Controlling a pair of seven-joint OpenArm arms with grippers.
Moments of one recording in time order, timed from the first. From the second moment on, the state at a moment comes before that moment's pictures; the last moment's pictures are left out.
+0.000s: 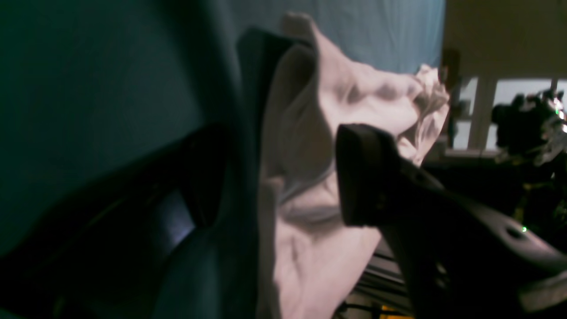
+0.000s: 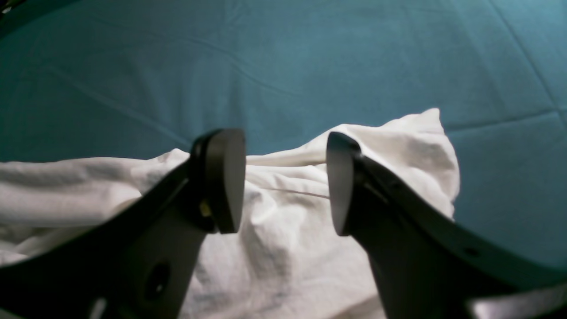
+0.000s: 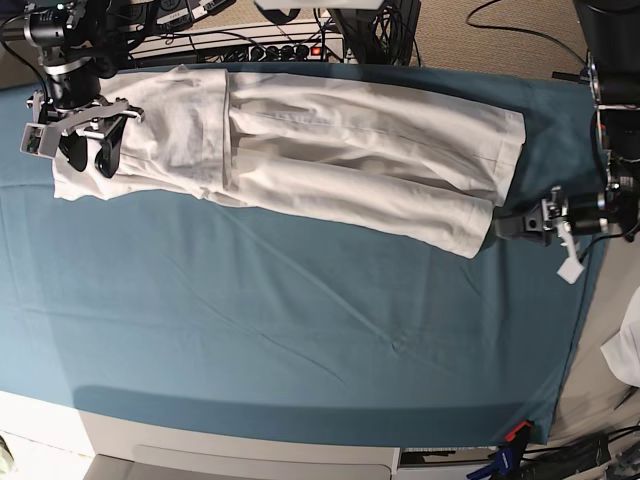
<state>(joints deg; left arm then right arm) -24.3 -31.9 5.3 32.2 -88.4 -44.1 78.8 -27.6 0.7 48.0 132.6 34.9 23.6 -52.5</state>
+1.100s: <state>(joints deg) -16.8 -34.6 7.8 46.9 -87.6 -43.8 78.9 -27.6 0.7 48.0 132.6 33.9 23.6 -52.4</state>
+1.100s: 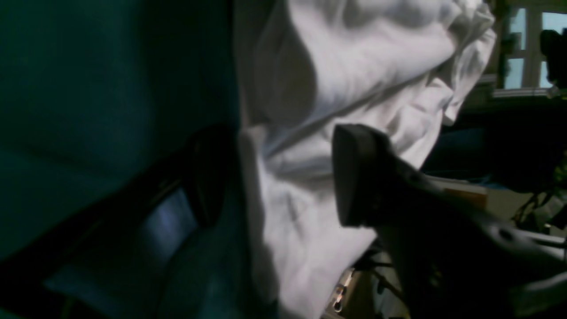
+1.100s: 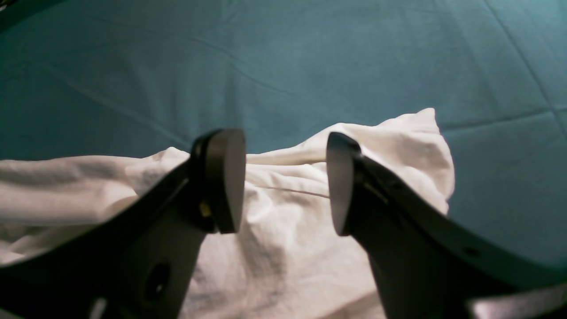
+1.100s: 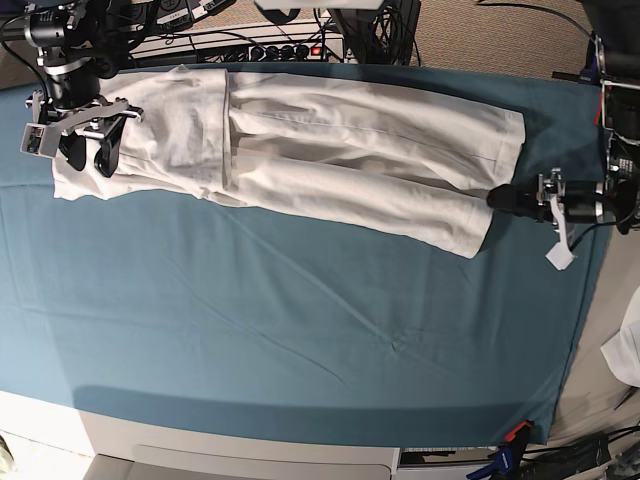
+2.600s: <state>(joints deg) -2.5 -19.8 8.4 100.6 -73.1 -43.5 78.9 -25.9 3.8 47.9 115.3 20.7 19.4 -46.7</state>
